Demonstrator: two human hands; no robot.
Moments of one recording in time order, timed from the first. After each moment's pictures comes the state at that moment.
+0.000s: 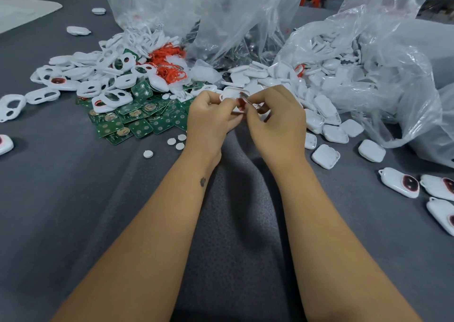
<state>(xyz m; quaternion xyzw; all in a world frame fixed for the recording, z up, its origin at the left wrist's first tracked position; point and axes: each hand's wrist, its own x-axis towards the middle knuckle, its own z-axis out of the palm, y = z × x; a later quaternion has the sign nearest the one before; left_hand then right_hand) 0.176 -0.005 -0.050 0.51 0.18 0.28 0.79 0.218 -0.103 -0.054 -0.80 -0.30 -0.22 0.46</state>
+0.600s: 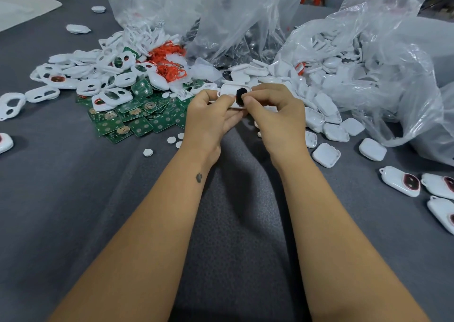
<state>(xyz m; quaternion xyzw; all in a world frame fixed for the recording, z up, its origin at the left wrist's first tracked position) 0.175 0.001 -0.050 0.48 0.18 0.25 0.82 0.220 -0.102 -0.047 -0.71 -0.23 -0.04 0.67</state>
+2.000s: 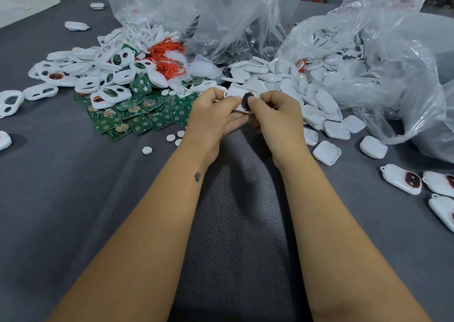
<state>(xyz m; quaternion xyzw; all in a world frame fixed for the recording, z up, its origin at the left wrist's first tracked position) 0.170 -0.003 -0.045 0.53 0.17 0.20 0.80 0.225 -0.099 -0.052 -0.76 -0.15 0.03 0.63</state>
